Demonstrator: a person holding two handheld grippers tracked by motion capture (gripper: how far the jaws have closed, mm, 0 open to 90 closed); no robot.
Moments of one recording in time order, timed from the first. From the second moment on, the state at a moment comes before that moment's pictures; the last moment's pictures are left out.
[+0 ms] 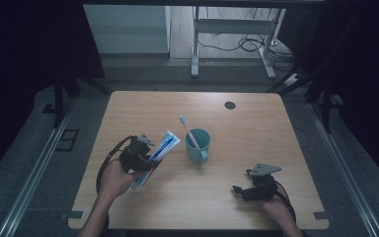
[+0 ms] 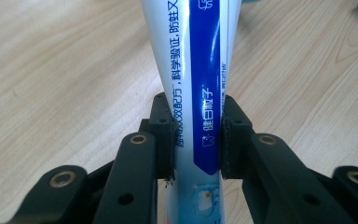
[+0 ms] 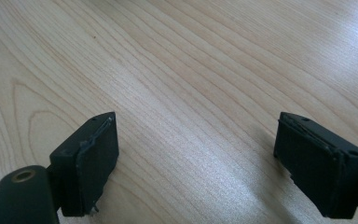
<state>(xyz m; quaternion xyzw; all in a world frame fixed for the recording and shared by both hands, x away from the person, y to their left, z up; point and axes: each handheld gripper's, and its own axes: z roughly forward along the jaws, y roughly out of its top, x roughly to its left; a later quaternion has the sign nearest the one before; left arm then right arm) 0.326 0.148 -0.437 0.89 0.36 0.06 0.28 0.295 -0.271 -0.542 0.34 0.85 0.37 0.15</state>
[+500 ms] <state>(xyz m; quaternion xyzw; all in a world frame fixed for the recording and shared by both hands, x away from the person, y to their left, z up) 0.329 0.136 -0.417 0.87 0.35 0.08 0.33 0.295 -0.271 -0.542 0.34 0.85 0.37 0.15</state>
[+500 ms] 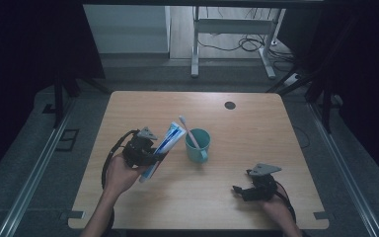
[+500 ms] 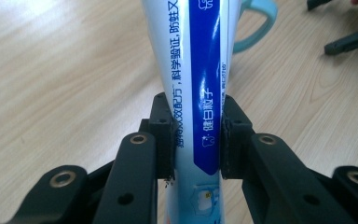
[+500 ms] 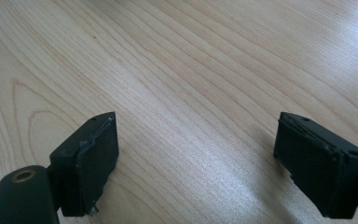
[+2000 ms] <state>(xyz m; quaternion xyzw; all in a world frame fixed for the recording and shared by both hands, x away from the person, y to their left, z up) 0.367 0.082 -0.390 0.82 0.34 0.12 0.45 0.295 -0.271 -0.542 0.34 0.85 0.37 0.15</state>
